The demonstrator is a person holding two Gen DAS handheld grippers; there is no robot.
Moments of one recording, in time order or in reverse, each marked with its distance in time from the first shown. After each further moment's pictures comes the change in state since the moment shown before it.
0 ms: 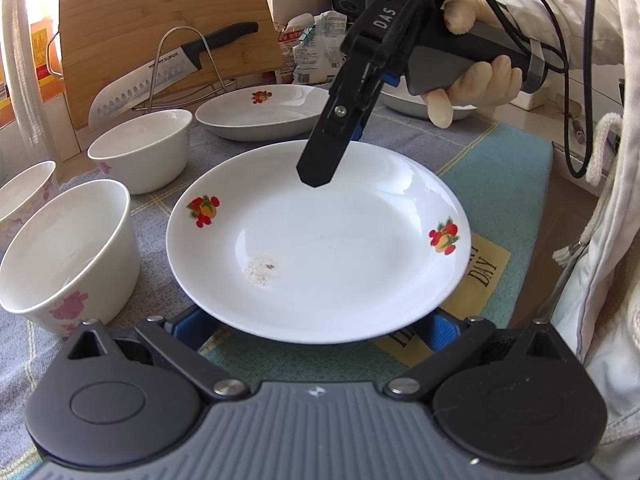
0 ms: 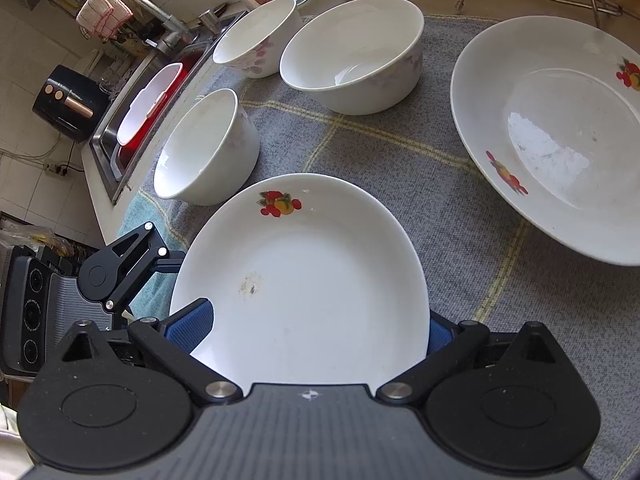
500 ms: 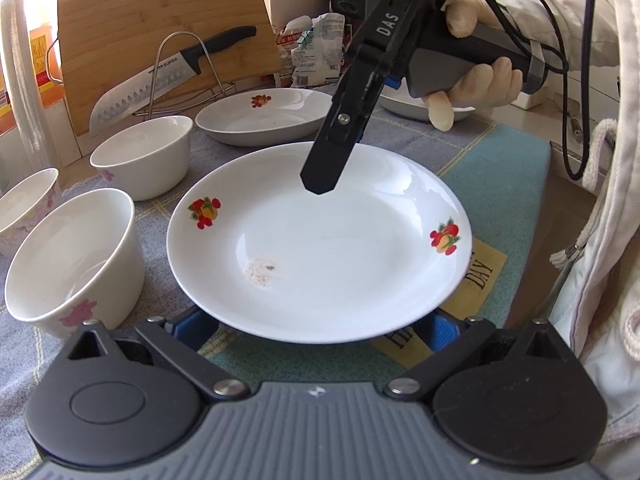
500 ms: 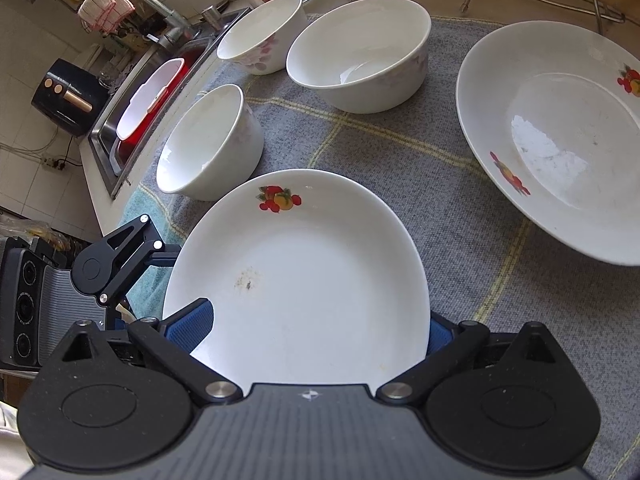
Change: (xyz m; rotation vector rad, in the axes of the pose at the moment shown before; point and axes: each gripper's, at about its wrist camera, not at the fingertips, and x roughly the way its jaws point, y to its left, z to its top) left arm -0.004 -0.001 0.002 0.012 -0.003 0.006; right arm -0.002 0.004 0.000 -0.017 -0.003 -0.005
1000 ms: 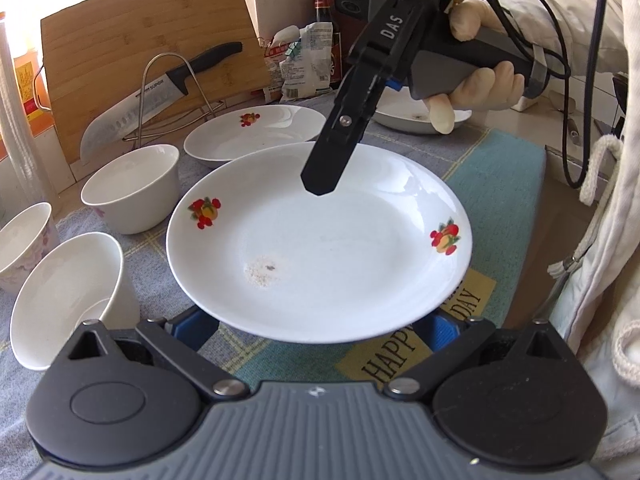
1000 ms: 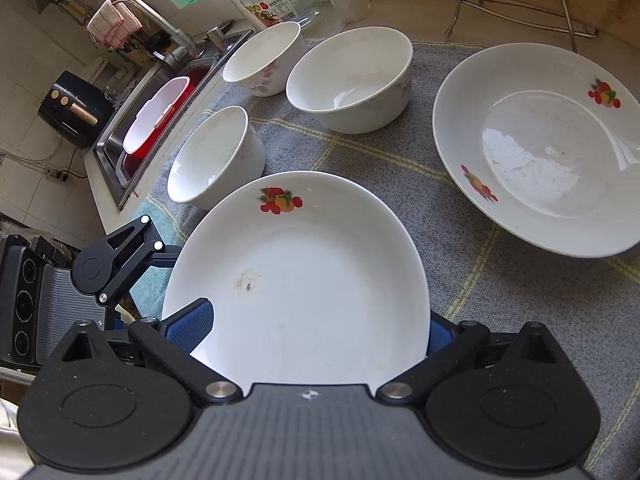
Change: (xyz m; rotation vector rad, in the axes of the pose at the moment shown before) left arm -0.002 -0.011 0.023 0.041 -0.005 0.003; right arm -0.029 -0.005 -0.010 -0.003 -0.059 -0.006
